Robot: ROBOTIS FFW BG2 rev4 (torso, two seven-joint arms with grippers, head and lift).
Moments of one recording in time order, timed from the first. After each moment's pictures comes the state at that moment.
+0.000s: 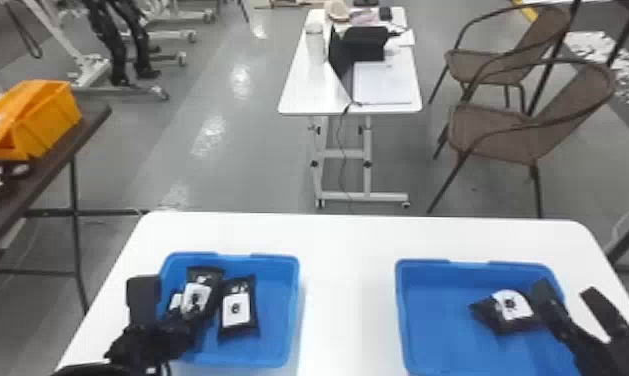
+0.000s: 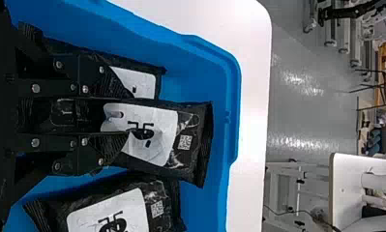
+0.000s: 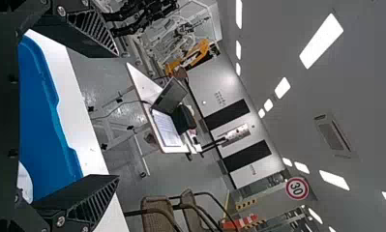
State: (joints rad) left arm 0.14 0.24 0.12 -1.41 0.21 0.48 -0.02; right arm 0.32 0.00 -0.27 -1.48 -0.50 -0.18 0.58
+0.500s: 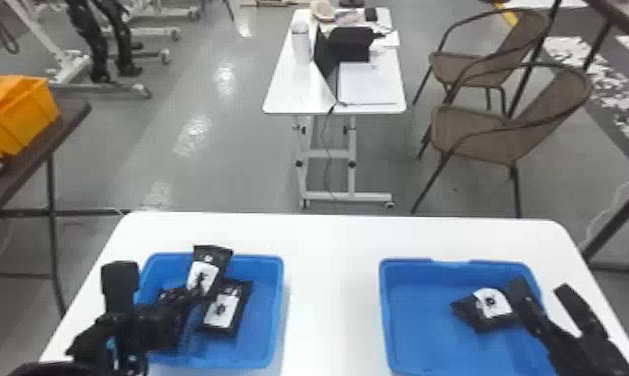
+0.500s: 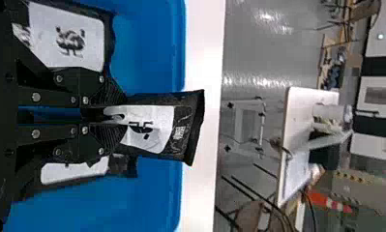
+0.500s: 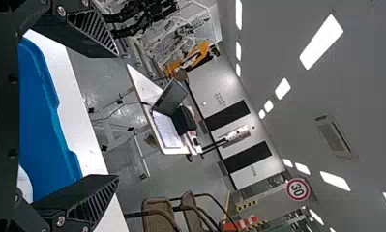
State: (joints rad) left arm 0.19 0.25 0.14 -1.55 0.22 0.42 -0.31; right arm 0.32 0.00 -0.27 -1.48 -0.50 -0.18 0.59
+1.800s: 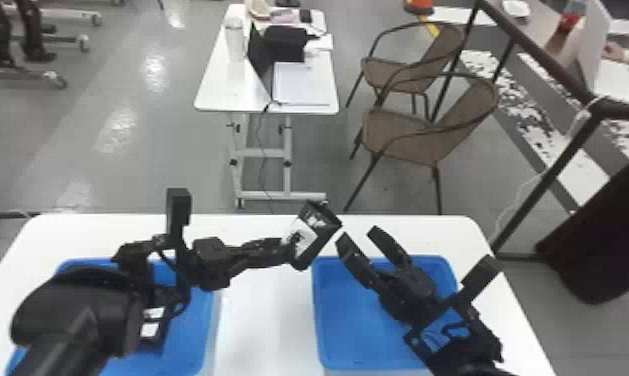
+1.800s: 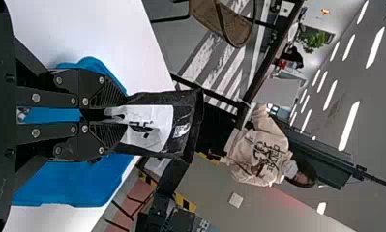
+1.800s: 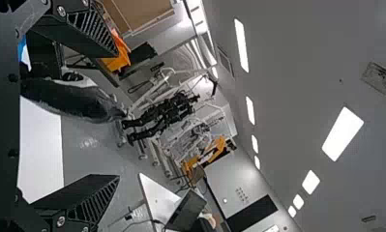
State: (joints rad) left arm -0.28 0.18 -0.27 -1.15 0.29 0.26 -0.98; right arm 0.14 0.00 -0.06 -1.46 -0.49 -0.03 0.77
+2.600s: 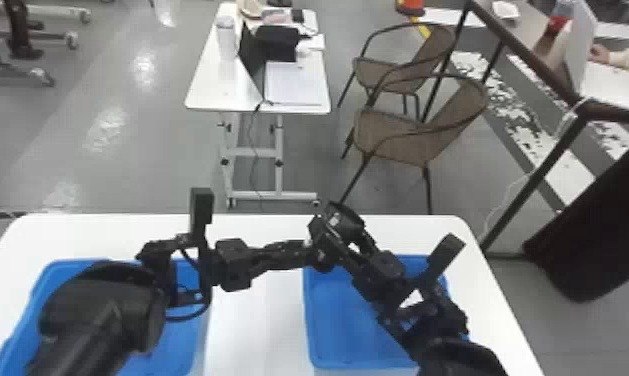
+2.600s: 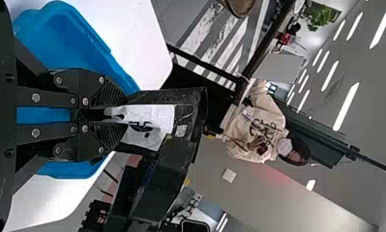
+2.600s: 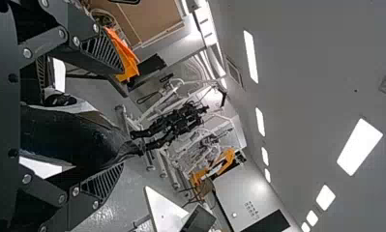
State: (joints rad) left arm -0.33 0.12 -0.34 -1.08 0.33 0.26 -1.00; right arm 0.04 0.00 -0.01 -1.35 -0.47 -0.02 0.77
